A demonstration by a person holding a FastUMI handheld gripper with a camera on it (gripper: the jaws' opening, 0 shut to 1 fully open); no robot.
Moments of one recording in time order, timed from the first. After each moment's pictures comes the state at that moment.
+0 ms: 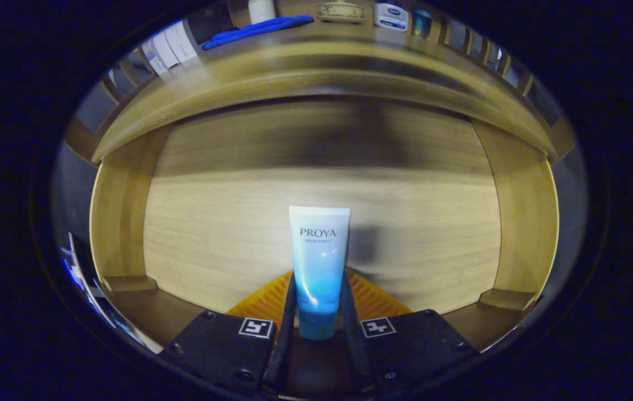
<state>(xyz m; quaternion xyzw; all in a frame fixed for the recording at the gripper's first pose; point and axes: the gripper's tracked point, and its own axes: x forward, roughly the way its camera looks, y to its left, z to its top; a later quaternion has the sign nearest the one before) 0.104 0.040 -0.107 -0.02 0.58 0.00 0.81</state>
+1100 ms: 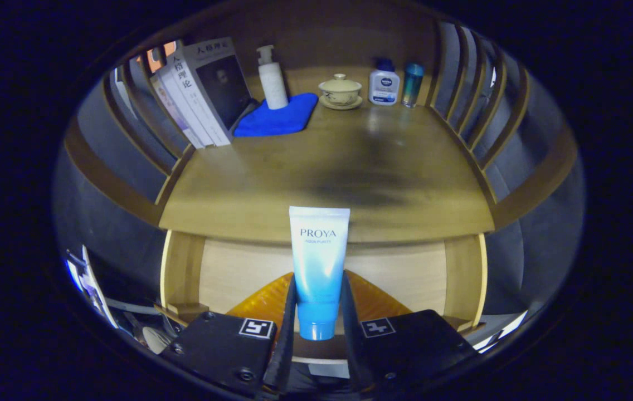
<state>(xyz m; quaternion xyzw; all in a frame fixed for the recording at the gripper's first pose) 0.160 0.057 0.042 -0.01 0.49 0.03 0.87</state>
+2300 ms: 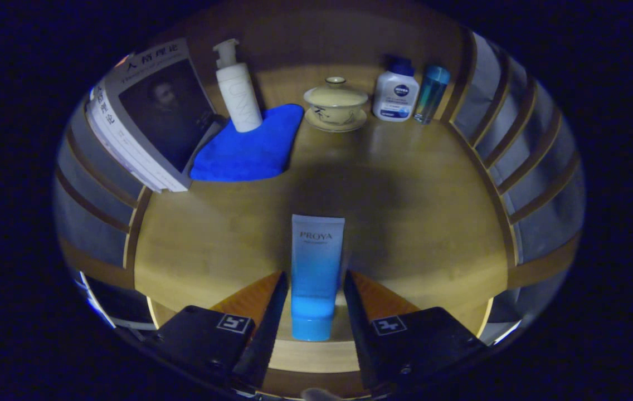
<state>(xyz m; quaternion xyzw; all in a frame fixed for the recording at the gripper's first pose) 0.268 0.055 0.026 -0.01 0.49 -0.02 0.87</state>
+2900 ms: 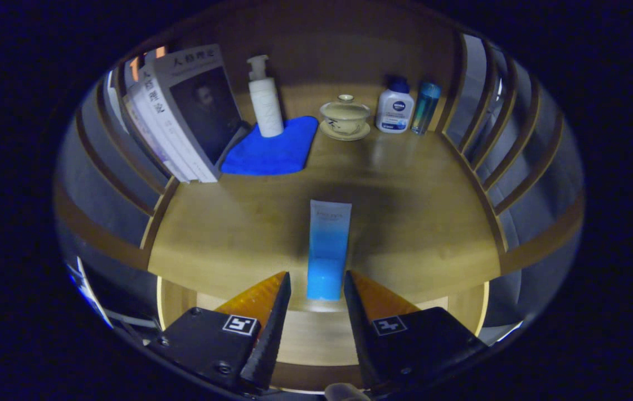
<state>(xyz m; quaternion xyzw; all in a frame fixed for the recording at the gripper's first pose) 0.213 0.067 0.043 -0.04 0.44 0.02 0.90</state>
